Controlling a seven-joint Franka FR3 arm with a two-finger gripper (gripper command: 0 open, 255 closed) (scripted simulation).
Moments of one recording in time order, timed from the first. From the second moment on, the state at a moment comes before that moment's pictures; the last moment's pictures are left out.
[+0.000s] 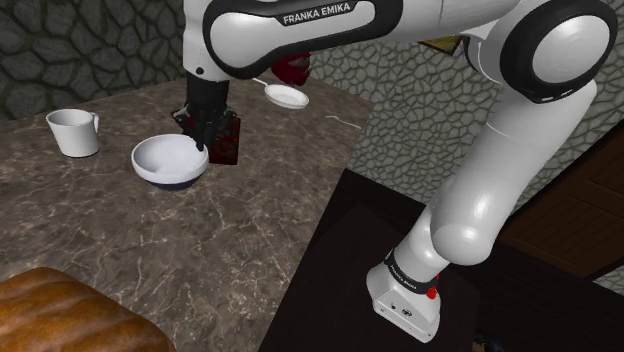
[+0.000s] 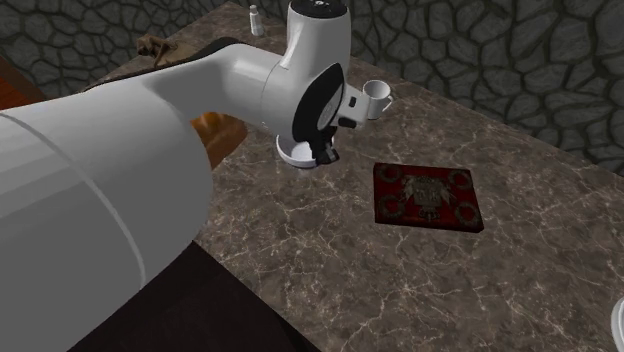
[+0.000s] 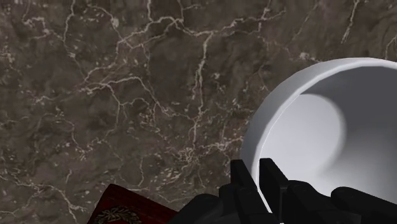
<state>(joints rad) 0.14 0.10 0.33 -1.95 -0.04 2.09 0.64</state>
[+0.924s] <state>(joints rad) 0.02 0.26 0.23 -1.67 -0.05 1.95 0.41</state>
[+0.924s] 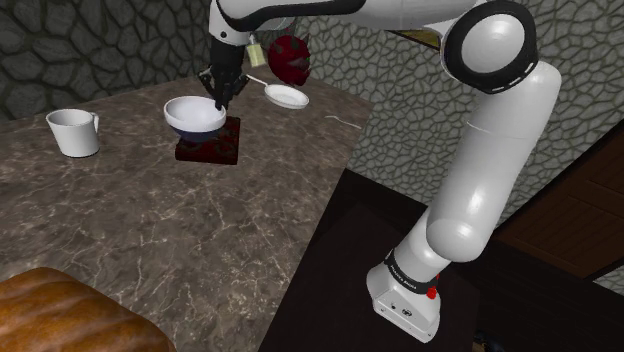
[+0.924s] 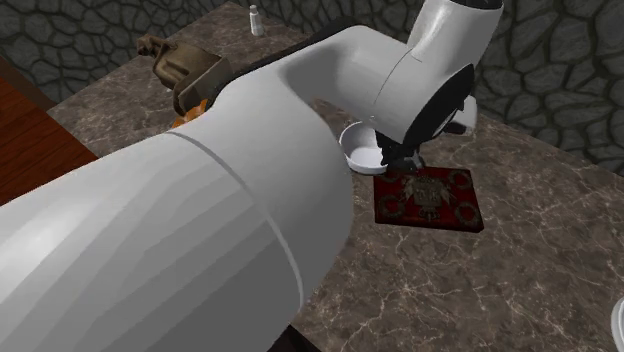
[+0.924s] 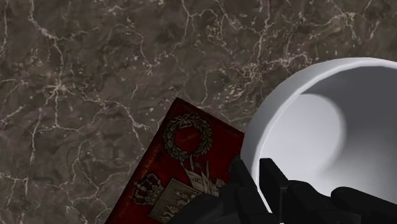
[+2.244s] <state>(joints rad) -0.08 0.71 0.15 -0.96 -0.09 1.69 0.18</state>
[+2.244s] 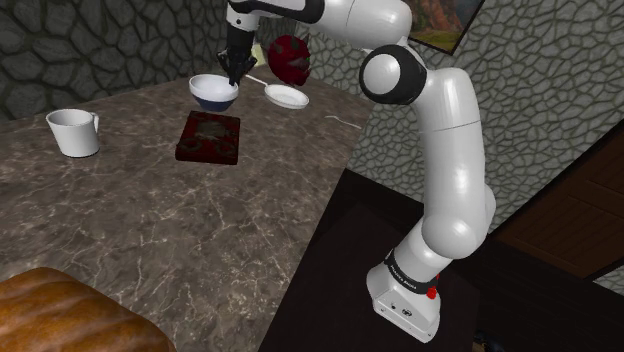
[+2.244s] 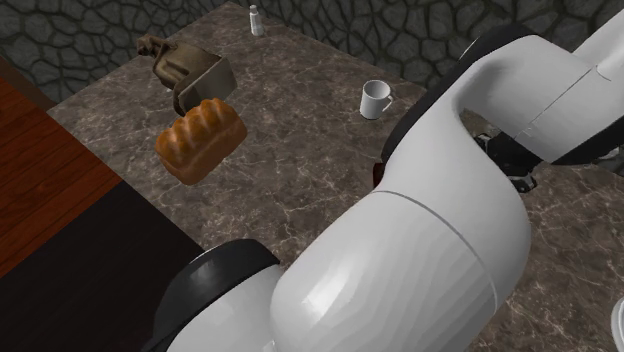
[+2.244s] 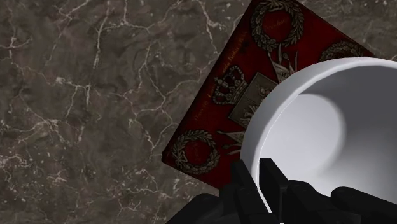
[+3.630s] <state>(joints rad) -0.10 0.71 0.15 -1.18 -0.09 1.92 0.19</state>
